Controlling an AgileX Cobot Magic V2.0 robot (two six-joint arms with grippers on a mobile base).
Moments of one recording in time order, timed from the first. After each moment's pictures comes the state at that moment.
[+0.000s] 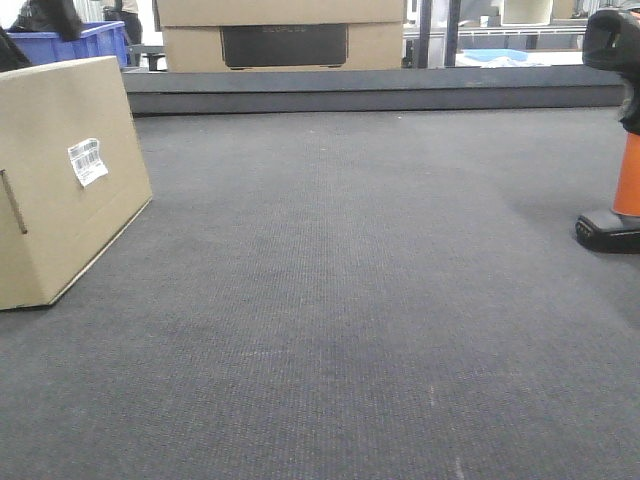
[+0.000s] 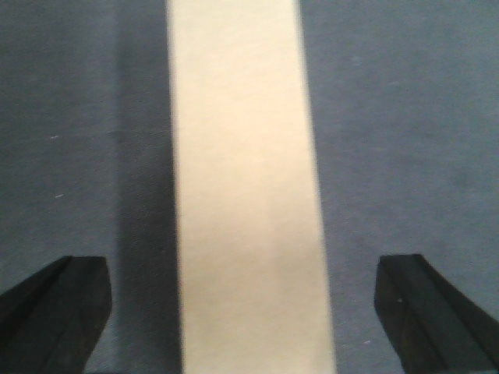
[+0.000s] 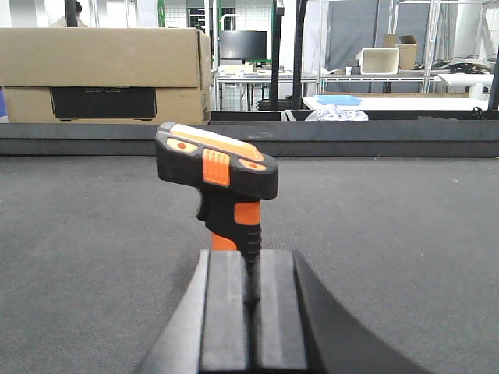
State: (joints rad) left arm -0.06 1.57 -1.47 -0.04 0.96 -0.09; right arm 0.03 0.00 0.00 0.06 0.00 0.00
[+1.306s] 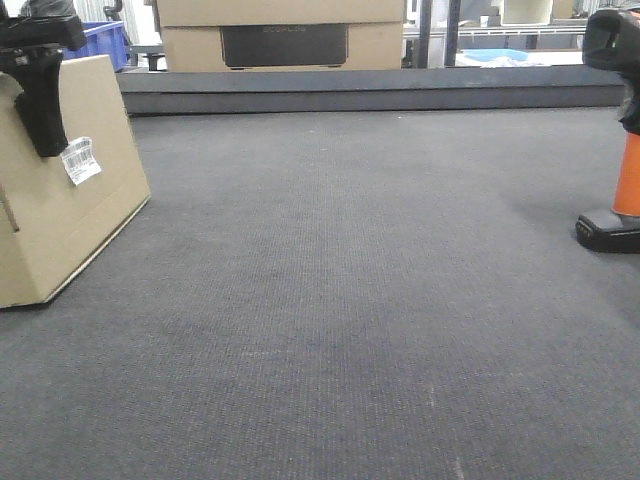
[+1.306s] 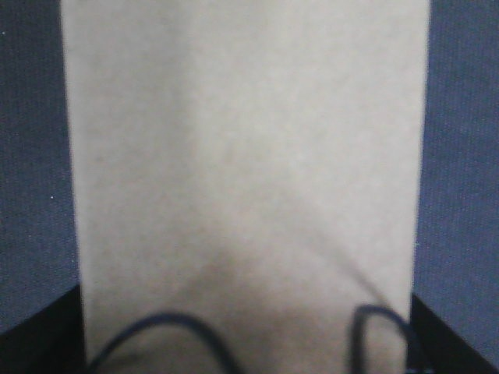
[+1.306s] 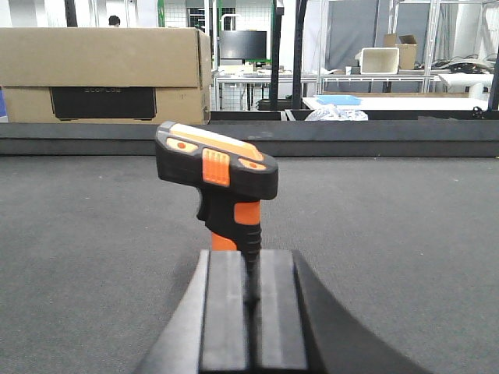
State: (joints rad) left arm -0.10 1.71 -1.46 0.00 1.15 -0.16; right arm 0.03 0.00 0.00 0.06 0.00 0.00
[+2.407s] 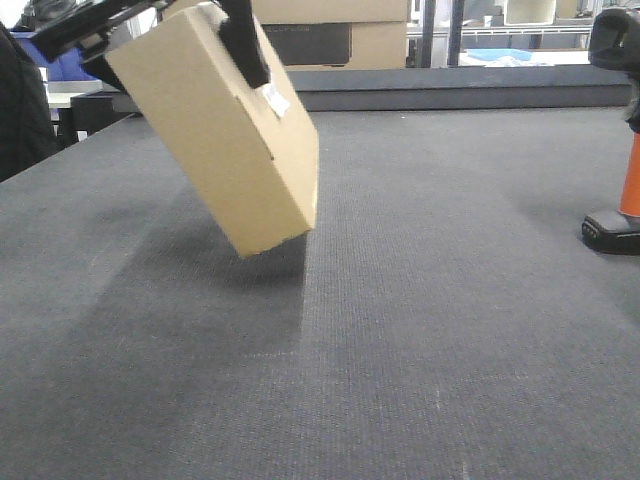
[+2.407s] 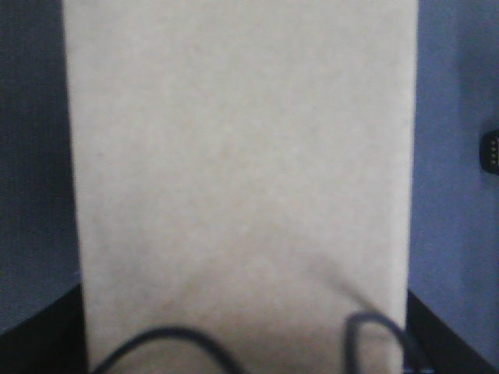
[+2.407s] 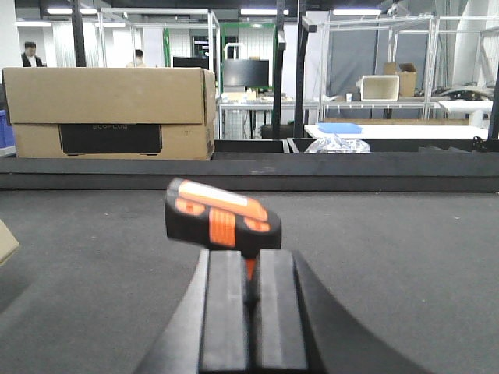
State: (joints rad) left arm -0.38 1.72 -1.54 -0.24 0.99 -0.36; right arm 0.03 0.06 -0.15 0.06 0.07 0.00
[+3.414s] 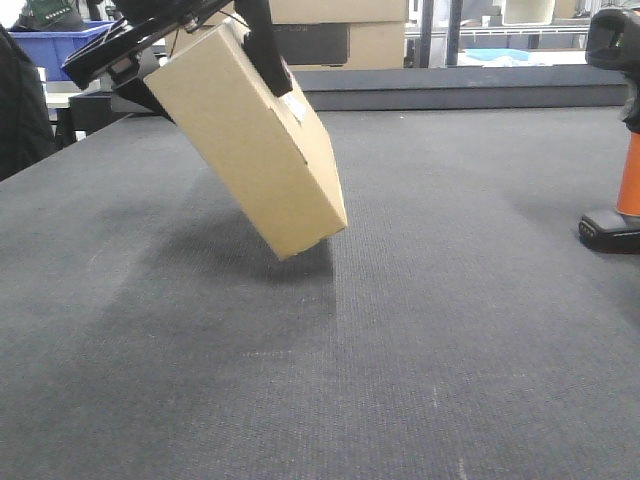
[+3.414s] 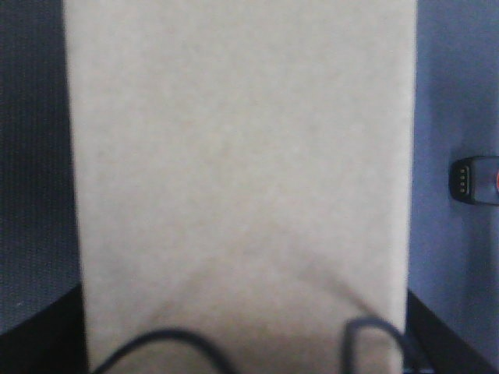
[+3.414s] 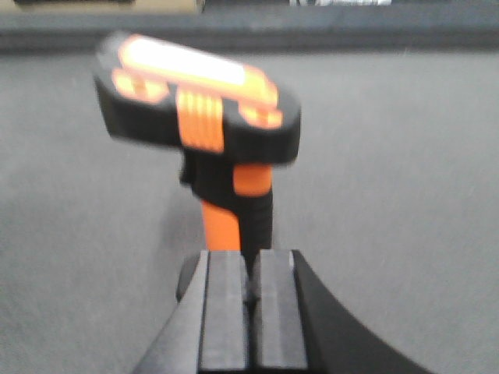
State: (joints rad) left arm -0.39 1.74 -1.50 -0.30 0.88 -0.38; right arm 0.03 0.89 -0.20 0.06 -0.37 0.01
